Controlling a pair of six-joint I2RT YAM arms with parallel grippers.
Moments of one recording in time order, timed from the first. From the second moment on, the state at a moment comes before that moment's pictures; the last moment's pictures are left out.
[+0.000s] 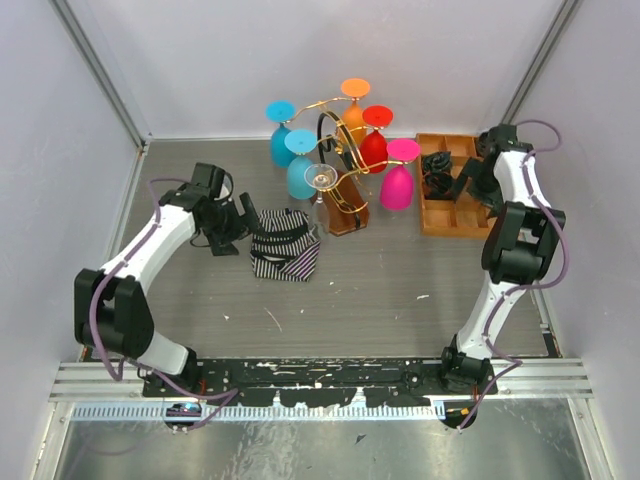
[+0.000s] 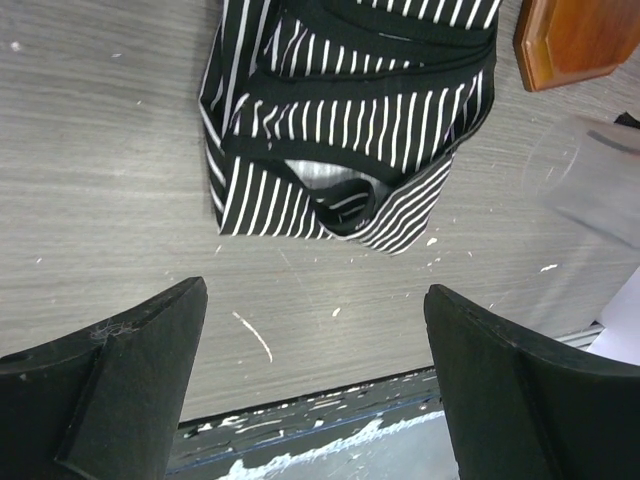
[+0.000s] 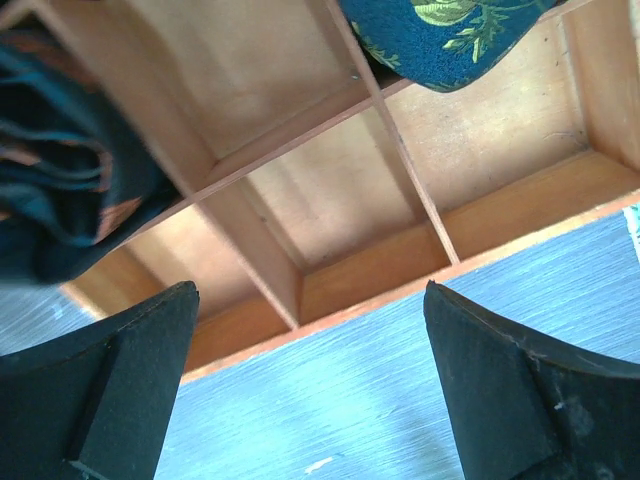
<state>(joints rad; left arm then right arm) -0.26 1.48 1.18 -0.80 0.24 -0.65 -0.24 2.06 1.76 -0.96 0.10 0.33</state>
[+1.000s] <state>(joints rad) -0.38 1.78 1.26 -0.55 0.32 -0.79 -0.19 1.85 1.73 -0.91 -0.03 0.33</state>
